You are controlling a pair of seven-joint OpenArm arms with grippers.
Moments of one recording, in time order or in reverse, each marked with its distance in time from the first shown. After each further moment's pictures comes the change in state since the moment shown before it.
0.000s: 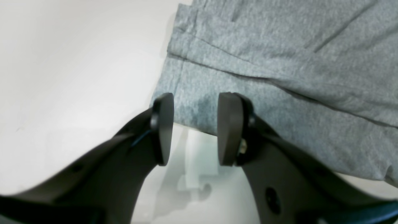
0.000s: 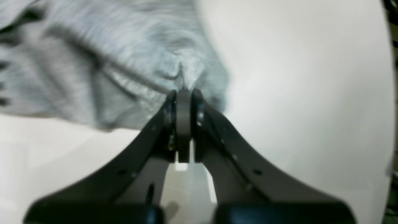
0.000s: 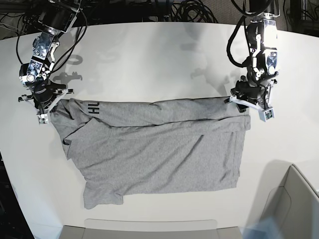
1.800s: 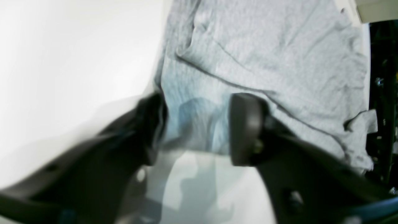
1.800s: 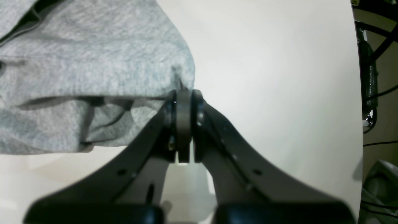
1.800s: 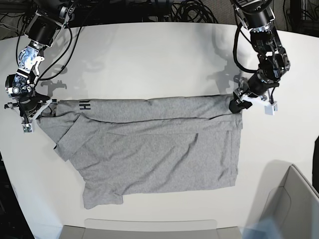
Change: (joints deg) left arm -8.2 7.8 -23.5 -27.1 -19.2 -33.1 4.5; right arm 6.8 5.8 2.0 -8.8 -0.4 0.3 0.0
